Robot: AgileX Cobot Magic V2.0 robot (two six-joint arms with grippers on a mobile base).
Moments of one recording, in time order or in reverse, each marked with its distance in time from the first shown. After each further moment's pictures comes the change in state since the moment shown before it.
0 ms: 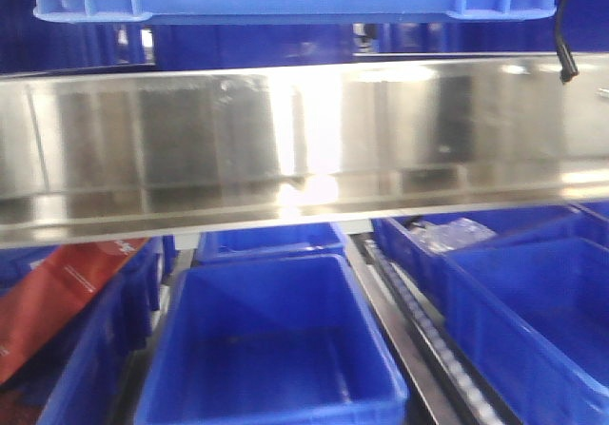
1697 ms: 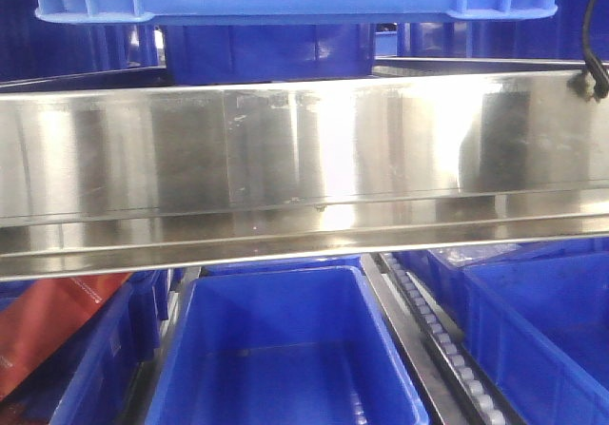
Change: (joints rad) left arm 0.000 0.000 0.000 0.000 0.000 0.000; right arm 0.000 0.000 0.000 0.000 -0.004 0.000
